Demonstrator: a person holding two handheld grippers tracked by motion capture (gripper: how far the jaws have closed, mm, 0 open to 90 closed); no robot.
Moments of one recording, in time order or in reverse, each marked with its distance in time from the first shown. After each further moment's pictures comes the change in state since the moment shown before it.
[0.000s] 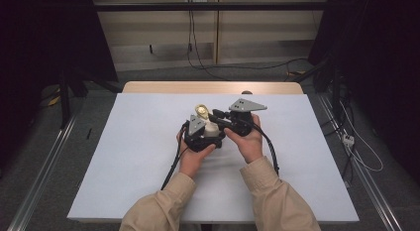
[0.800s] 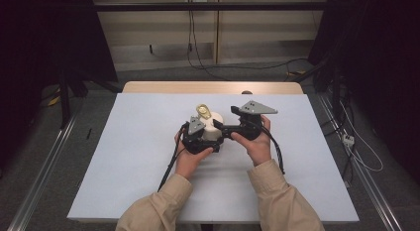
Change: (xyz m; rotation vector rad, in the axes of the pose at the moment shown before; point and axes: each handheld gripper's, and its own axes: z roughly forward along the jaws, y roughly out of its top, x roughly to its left) left arm 0.003 -0.001 -0.008 0.132 -0.029 0.009; right arm -0.008 -0.008 -0.021 -0.023 -0.073 0.039
